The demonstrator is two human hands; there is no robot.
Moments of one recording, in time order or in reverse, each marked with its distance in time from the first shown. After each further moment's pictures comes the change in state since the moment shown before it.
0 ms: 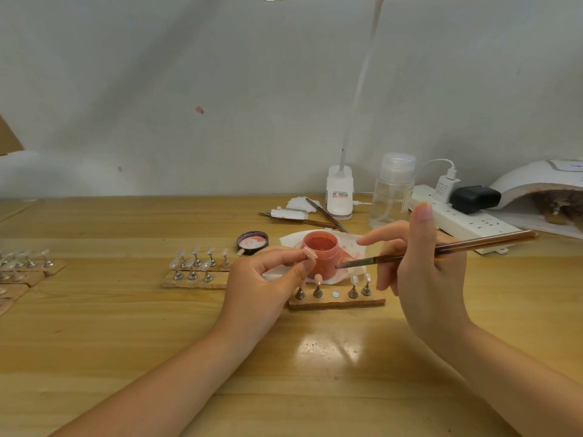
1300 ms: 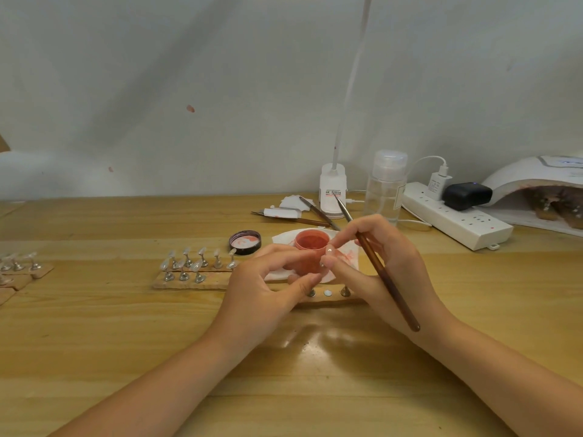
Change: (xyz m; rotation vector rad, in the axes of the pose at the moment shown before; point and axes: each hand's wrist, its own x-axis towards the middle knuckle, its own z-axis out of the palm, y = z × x) left_hand -0.002 0.002 0.002 0.172 -0.117 0.113; right_hand 0.007 0.027 -0.010 -0.404 -0.332 -0.272
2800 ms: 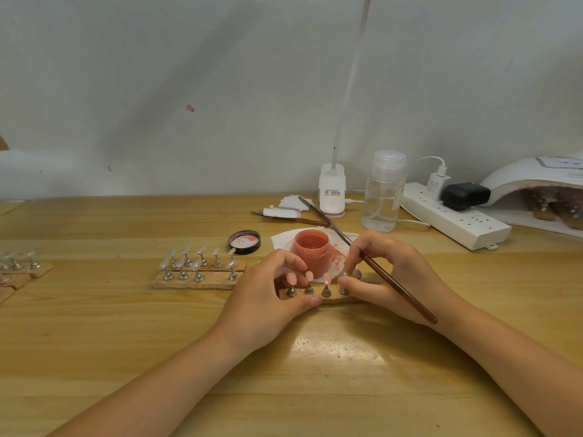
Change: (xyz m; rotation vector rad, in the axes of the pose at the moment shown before) left_hand -0.001 -0.005 0.001 0.133 -0.136 -0.215; right_hand 0.001 0.020 -0.025 -0.053 -0.311 0.125
